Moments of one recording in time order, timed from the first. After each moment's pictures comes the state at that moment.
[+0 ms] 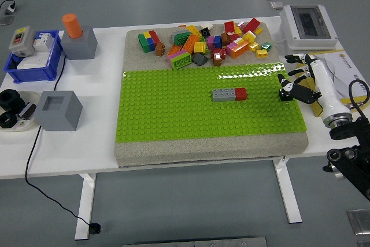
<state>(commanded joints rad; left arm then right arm) -0.03 0.08 -1.55 -0.18 1.45 0.03 0.36 0.27 -0.30 1.06 1.25 -1.45 -0.43 0.18</state>
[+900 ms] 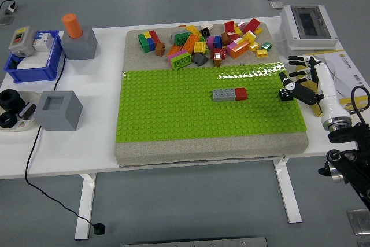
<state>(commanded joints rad) -0.04 0.08 -1.55 -0.18 1.45 0.03 0.36 0.26 -0.28 1.07 1.25 -1.41 -0.46 0.20</state>
